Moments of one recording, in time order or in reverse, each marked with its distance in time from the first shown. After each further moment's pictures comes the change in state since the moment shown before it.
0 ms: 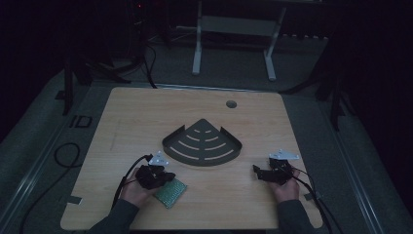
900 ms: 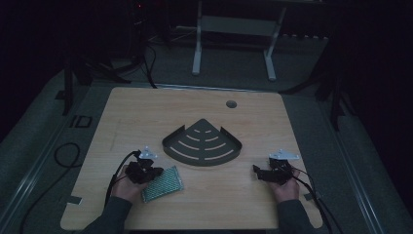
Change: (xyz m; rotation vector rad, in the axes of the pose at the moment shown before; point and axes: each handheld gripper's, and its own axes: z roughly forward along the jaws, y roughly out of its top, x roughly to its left) left arm 0.032 -0.012 -0.013 0.027 0.122 -0.117; right arm 0.000 0.000 0.000 0.000 0.000 -0.001
